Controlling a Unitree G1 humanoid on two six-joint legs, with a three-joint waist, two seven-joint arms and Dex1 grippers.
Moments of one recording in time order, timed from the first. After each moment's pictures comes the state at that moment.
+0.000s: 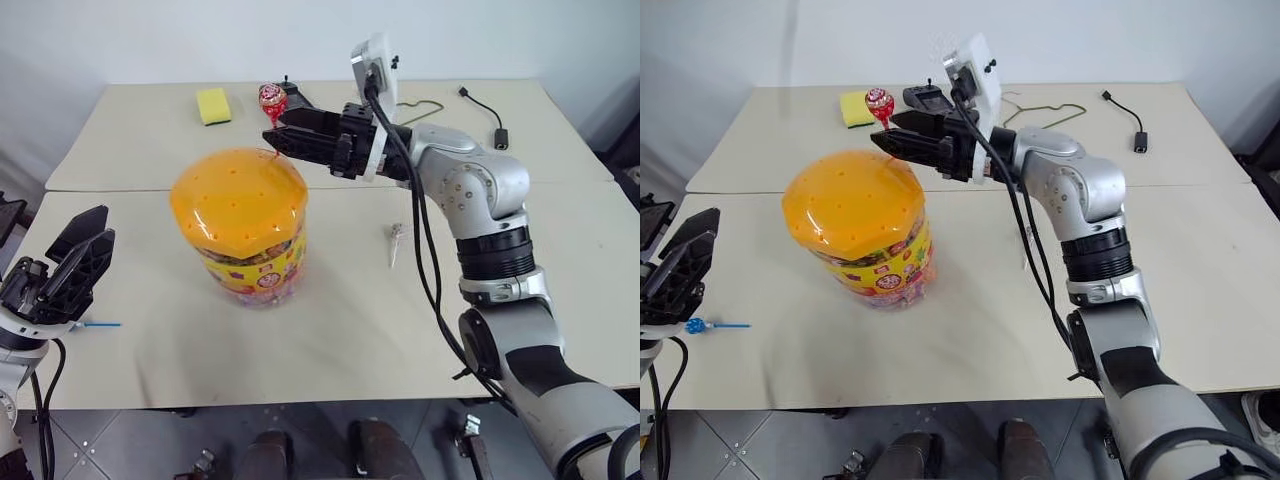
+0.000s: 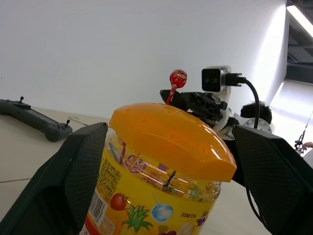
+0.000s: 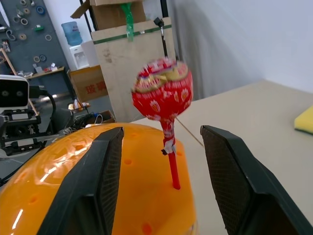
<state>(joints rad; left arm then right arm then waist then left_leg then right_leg) -0.02 0.63 0.76 -0.22 -1.25 0.60 -0.87 -1.19 -0.22 0.04 0.28 0.57 0.71 0.86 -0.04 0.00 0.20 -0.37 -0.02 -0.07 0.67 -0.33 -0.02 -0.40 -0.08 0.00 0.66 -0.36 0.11</state>
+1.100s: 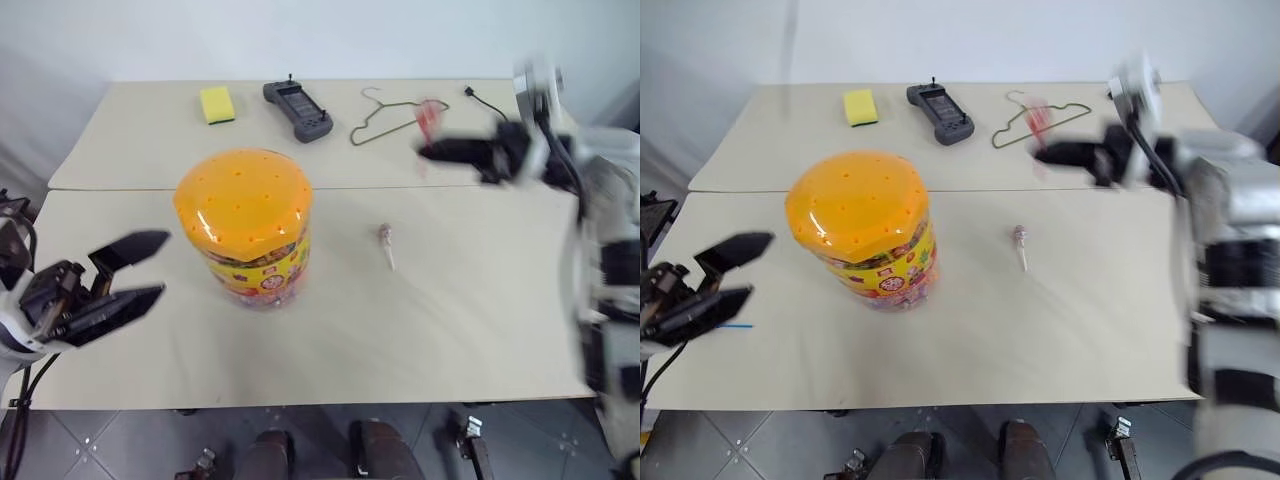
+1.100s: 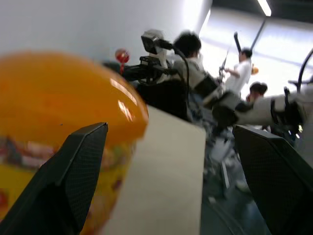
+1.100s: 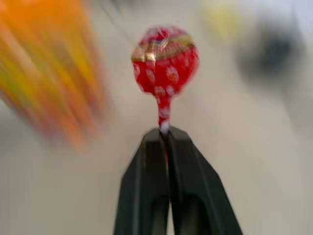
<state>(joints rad) 0.07 0.87 0.65 -0.28 -1.21 0.66 -1.21 -0.88 -0.99 0.10 0.38 0.31 0.61 1.28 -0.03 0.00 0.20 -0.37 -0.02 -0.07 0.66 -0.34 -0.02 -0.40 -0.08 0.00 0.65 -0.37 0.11</state>
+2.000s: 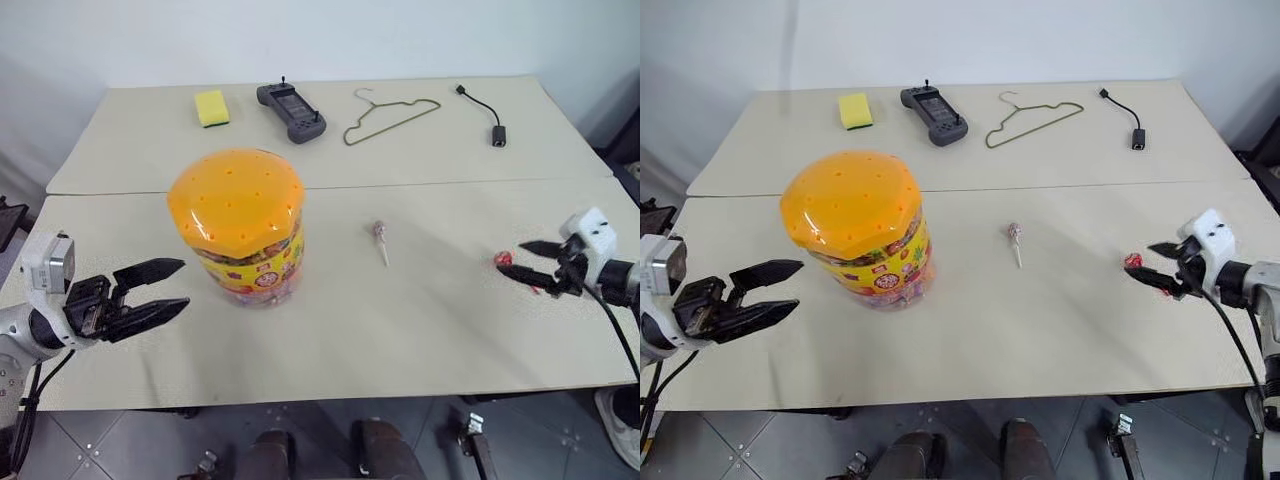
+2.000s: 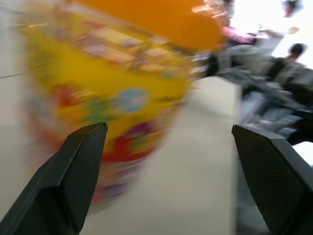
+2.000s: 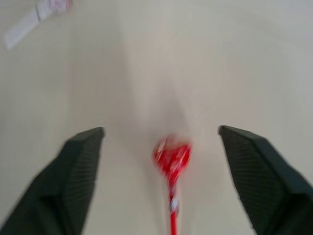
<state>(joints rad) -0.01 0.84 0.51 -0.02 -0.80 0.48 -1.14 -0.47 -0.90 -0.30 0.44 0.38 0.23 1.14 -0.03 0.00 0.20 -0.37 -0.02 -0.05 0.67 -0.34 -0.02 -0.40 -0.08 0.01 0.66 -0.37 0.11</state>
